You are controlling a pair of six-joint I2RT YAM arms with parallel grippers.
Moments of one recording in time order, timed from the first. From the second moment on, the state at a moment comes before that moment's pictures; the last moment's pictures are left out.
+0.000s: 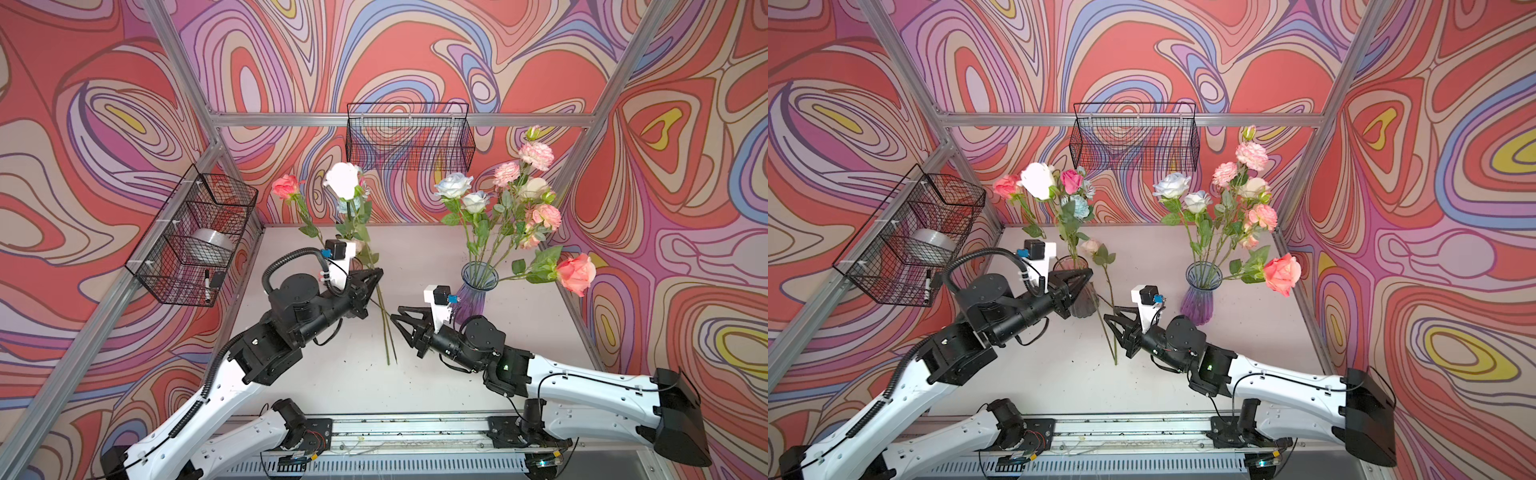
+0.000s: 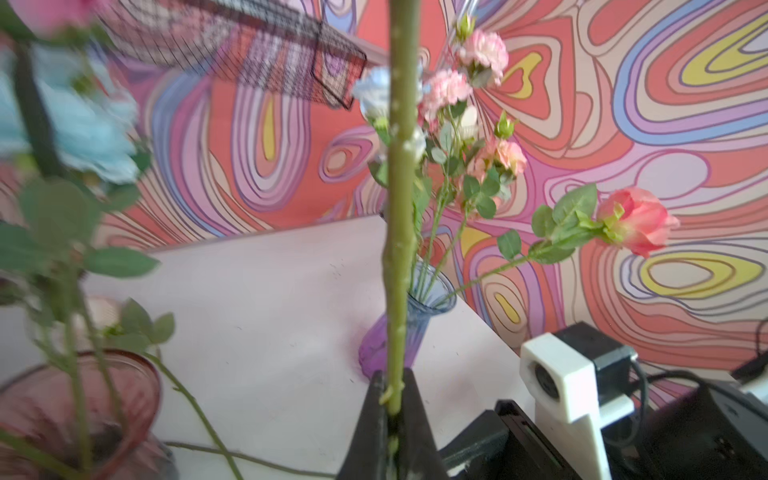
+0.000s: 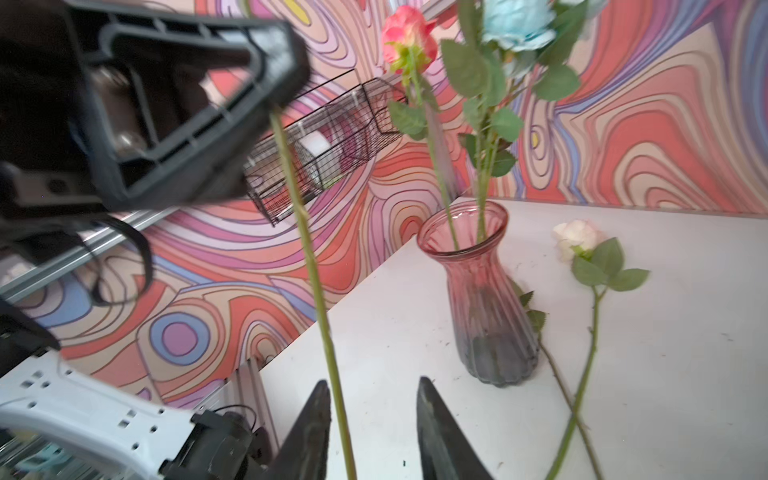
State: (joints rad) left arm -0.76 0.87 1.15 -0.33 -0.05 -0.33; right arm 1.11 1.05 0.66 0.40 0.17 0.42
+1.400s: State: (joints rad) left arm -0.51 1.11 1.48 -0.27 -0.16 -0.04; right arm 1.11 1.07 0.64 0.29 0.36 0.38
